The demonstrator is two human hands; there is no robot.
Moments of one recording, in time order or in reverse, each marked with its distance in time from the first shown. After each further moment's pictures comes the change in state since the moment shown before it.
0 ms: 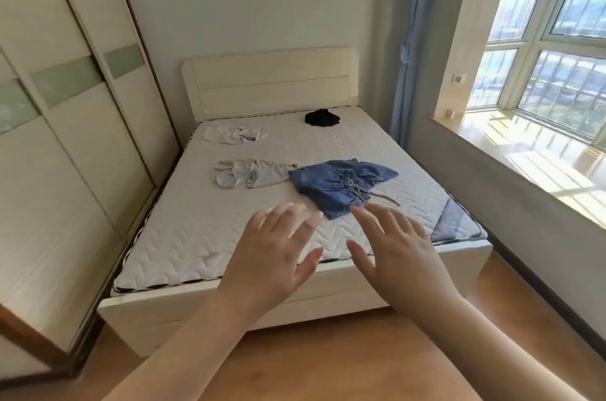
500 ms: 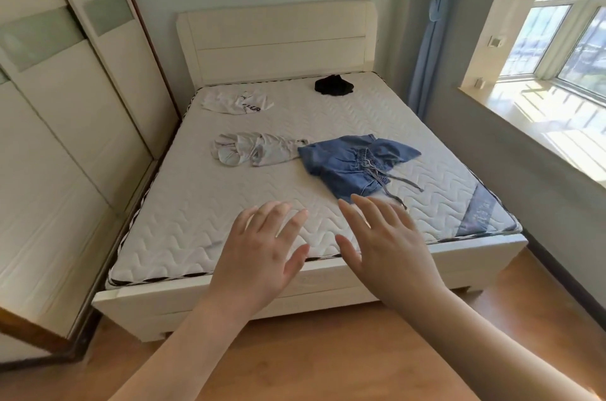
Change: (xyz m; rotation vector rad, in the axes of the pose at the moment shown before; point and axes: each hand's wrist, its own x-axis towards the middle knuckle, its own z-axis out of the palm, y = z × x) left_hand 0.043 -0.106 0.109 -0.046 -0.110 -0.083; right_hand 0.131 -0.020 0.109 -0.065 0.118 -0.128
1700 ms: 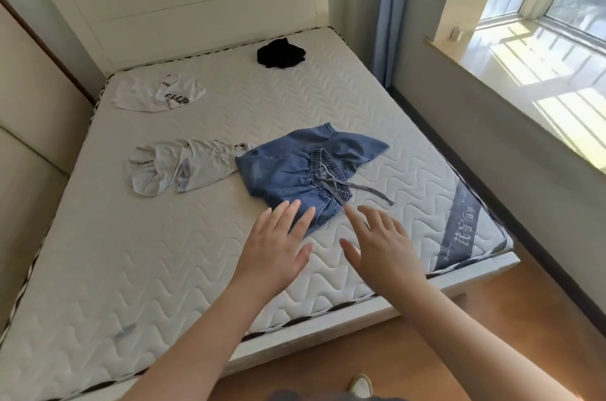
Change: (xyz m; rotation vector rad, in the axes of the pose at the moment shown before) left_hand 0.392 0.043 0.258 -0.075 -0.297 0.095; right_hand 0.201 0.322 0.234 0.144 -0.396 0.315
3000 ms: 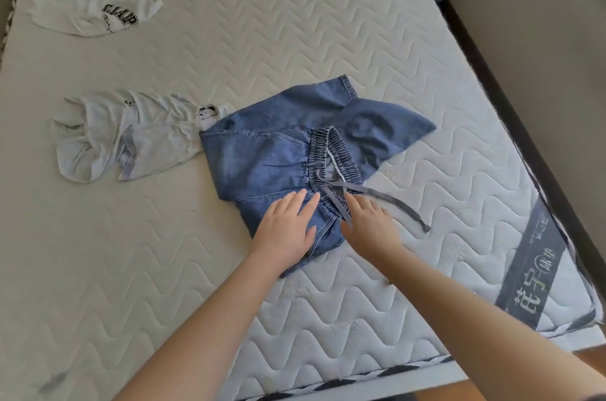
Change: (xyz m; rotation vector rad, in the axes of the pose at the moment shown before) left_hand 0.299 -0.097 0.290 -0.175 -0.353 -0.118; right_hand 0.339 0.137 0.262 0.120 -0.412 0.065
